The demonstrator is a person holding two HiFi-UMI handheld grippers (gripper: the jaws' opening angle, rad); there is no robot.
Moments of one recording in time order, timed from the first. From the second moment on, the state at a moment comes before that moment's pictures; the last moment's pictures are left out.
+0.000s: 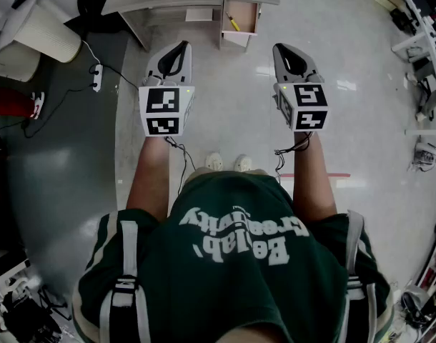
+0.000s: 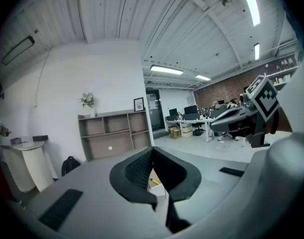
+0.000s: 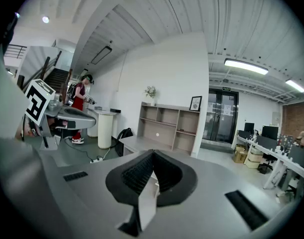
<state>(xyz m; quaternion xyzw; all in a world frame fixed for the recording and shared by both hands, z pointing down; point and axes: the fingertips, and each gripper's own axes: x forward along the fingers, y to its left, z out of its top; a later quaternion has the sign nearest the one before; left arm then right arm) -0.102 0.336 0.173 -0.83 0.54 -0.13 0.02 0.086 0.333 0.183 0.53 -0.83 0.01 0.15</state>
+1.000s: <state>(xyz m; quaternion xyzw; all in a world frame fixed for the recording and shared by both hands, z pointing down) -0.126 0.336 0.174 -0.84 0.52 -0.12 0.03 0.056 0.338 0.186 0.55 -0.83 0.01 0.13</state>
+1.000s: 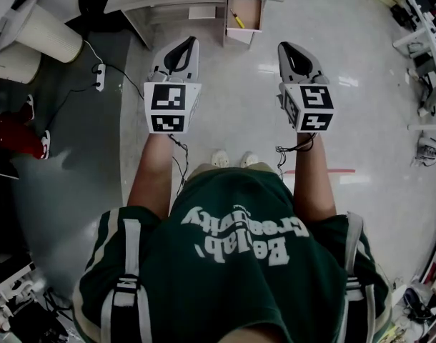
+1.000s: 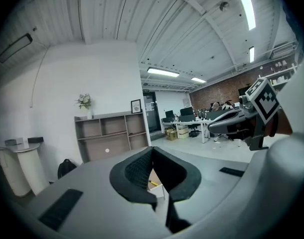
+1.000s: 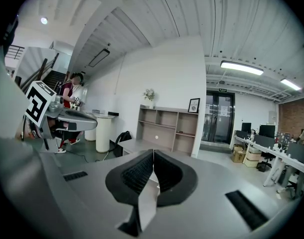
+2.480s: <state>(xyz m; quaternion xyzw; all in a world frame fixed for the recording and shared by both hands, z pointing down) -0.065 0.147 0.203 -0.85 0.51 -0.13 0.03 0.101 0.144 0.218 0.54 -0.83 0.02 0.13</state>
